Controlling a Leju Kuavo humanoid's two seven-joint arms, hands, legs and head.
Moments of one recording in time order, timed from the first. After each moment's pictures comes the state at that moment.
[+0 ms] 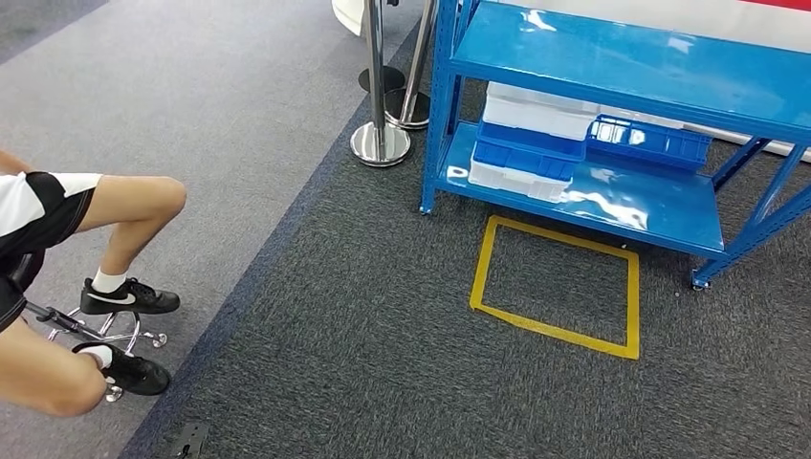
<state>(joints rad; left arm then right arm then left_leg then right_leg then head) -0.09 -0.15 1.16 -0.15 -1.01 0.22 -0.07 0.01 0.04 0.12 -0.20 0.21 -0.06 0.03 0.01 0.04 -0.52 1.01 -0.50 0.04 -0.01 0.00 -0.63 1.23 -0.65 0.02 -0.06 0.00</state>
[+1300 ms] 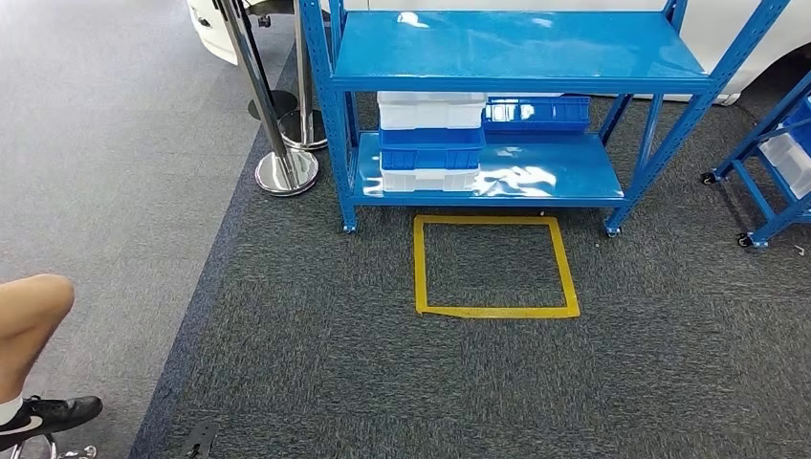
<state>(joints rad) -0.10 -0.16 1.17 -0.15 -1.01 0.20 -0.05 0.00 0.02 0.12 -0.19 0.22 -0.07 0.02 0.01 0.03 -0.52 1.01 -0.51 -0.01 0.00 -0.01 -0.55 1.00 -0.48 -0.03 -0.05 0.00</state>
